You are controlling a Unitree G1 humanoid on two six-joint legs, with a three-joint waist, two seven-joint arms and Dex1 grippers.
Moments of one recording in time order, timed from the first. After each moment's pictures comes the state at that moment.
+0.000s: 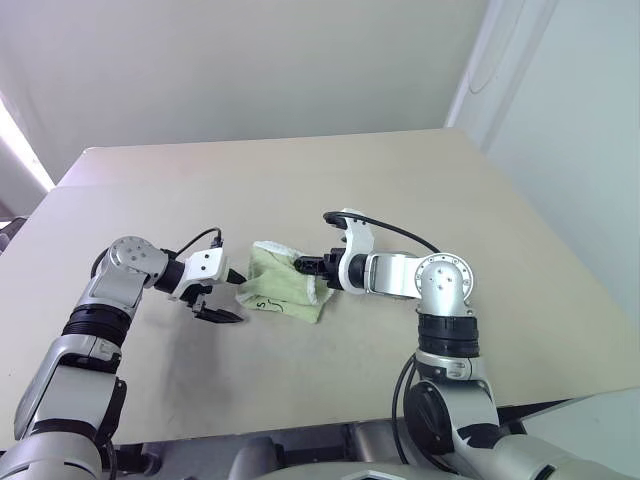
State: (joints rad) left arm -0.64 0.71 -0.22 0.74 -0.01 -0.27 -1.55; right arm -0.63 0.09 -0.16 -0.07 0.77 1.40 -0.19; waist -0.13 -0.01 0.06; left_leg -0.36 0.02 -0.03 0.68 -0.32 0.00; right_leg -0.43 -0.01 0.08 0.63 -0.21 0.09
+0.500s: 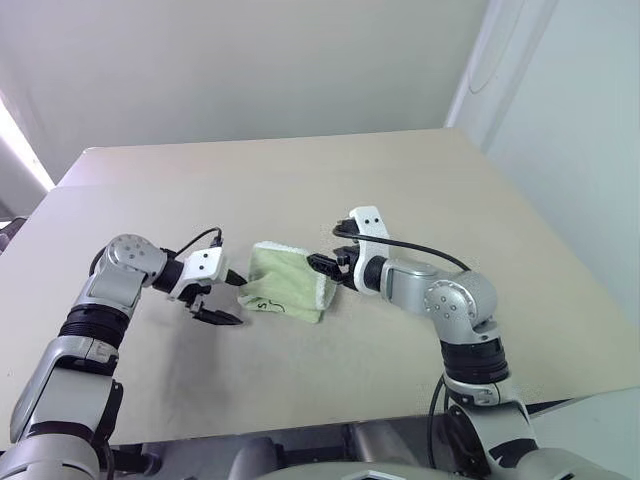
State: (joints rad) left arm -0.64 0.73 -0.20 0.66 -0.09 -0.13 -1.61; right arm -0.51 -0.14 0.07 -0.26 0.61 1.10 0.14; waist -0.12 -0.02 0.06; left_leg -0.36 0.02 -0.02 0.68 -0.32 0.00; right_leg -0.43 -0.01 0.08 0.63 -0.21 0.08
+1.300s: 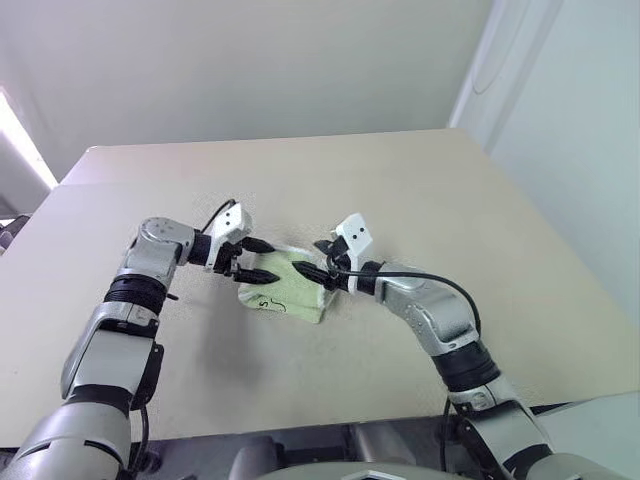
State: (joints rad) left arm -0.83 0.53 -0.21 0.93 -0.06 -0.05 -1.41; right arm -0.47 -0.18 0.30 0.06 0.30 0.56 0.52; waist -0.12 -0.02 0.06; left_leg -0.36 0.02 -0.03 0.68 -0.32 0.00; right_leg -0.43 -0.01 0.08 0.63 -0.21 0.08
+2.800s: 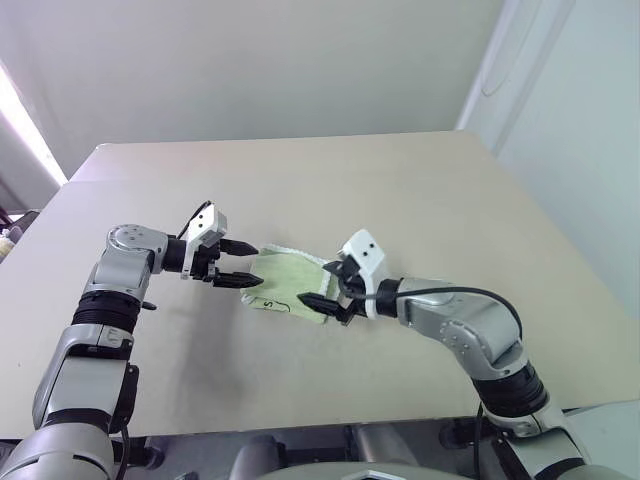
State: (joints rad) left arm -0.70 0.63 -0.10 0.67 -0.16 0.14 -1.48; right arm -0.40 -0.36 0.35 -0.34 0.44 0.83 0.50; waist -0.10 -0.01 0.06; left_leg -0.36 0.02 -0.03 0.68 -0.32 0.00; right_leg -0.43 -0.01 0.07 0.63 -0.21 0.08
